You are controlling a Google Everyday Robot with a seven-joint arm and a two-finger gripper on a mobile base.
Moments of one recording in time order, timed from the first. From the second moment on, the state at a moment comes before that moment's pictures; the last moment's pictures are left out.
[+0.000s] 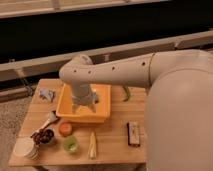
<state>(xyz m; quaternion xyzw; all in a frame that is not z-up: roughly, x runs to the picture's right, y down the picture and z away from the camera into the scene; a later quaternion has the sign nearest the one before) -0.107 0.099 0.704 -0.26 0.23 0.64 0.68</state>
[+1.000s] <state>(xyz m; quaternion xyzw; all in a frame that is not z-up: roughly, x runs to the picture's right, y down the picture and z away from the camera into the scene) -0.126 0.088 0.702 -0.27 0.22 0.64 0.68</state>
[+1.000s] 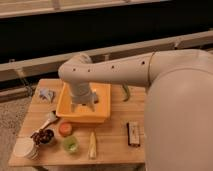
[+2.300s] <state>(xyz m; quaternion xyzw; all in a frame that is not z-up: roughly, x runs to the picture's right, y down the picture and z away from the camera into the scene) -0.284 0.036 0.721 -0.27 0.19 0.65 0.69</state>
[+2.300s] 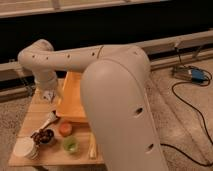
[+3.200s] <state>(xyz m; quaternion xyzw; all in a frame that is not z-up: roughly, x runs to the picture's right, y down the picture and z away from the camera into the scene) -0.372 0.088 0.724 -0.28 0.18 0.58 0.75</state>
